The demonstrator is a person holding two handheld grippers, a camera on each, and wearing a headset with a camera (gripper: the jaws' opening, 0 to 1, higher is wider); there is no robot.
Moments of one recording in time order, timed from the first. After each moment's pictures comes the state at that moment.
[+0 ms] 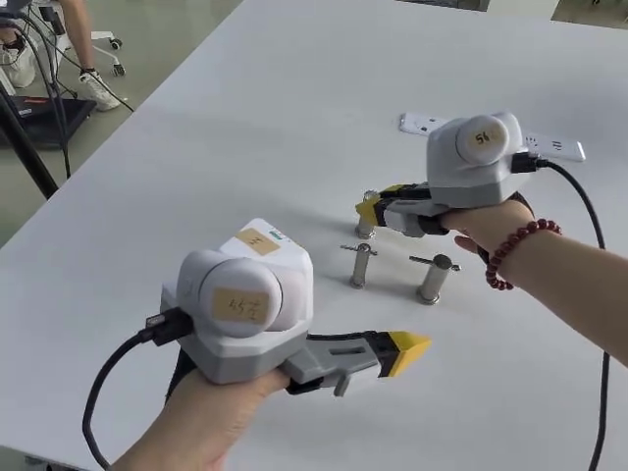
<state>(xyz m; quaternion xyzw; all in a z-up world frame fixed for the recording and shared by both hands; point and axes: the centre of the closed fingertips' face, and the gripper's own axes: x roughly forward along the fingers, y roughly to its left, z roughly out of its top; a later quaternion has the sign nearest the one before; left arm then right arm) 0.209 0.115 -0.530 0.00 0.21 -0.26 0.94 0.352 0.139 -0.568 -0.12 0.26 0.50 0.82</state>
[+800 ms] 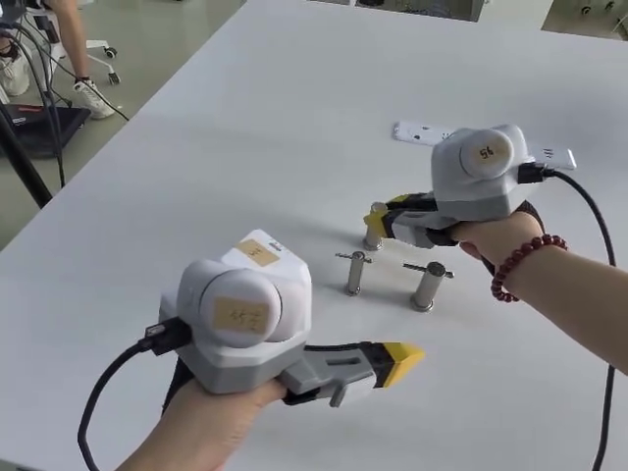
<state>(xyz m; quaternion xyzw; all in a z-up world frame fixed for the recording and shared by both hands) 0.207 0.113 -0.532 0.01 0.22 -0.27 0.94 0.352 0.115 -0.564 -0.15 0.26 0.49 0.82</state>
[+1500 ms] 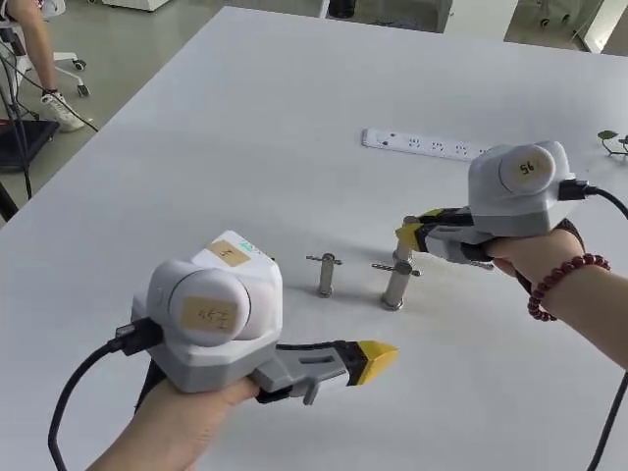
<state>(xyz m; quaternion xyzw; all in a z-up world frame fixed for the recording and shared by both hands) 0.205 0.108 -0.527 0.01 0.21 -0.28 0.94 0.343 0.034 -0.558 -0.16 0.27 0.43 0.85</state>
